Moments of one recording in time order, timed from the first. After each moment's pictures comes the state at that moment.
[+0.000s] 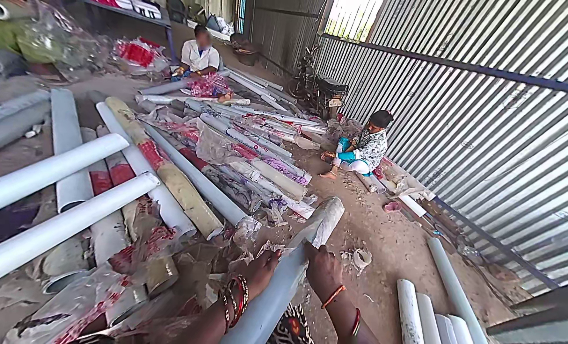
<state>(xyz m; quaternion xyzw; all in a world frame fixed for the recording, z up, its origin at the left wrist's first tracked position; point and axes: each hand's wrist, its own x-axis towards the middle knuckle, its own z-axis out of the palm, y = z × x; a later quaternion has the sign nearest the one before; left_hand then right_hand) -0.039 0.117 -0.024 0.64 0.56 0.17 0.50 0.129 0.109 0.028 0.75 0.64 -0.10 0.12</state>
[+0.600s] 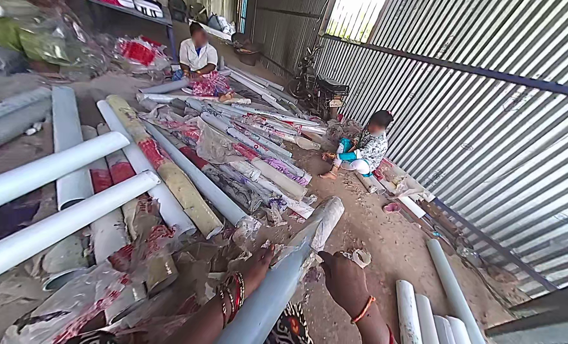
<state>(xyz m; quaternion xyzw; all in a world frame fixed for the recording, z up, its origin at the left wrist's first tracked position) -0.042 0.121 -0.035 0.59 0.58 0.23 0.52 0.160 0.080 0.066 0.72 0.68 -0.12 0.10</state>
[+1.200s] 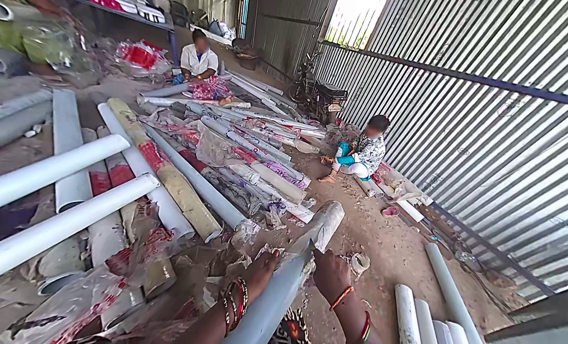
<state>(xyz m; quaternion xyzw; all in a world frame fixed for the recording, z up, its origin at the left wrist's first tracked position) -0.038 0.113 -0.027 0.60 0.57 0.21 0.52 0.131 0.100 0.053 0.75 0.63 -0.10 0.18</state>
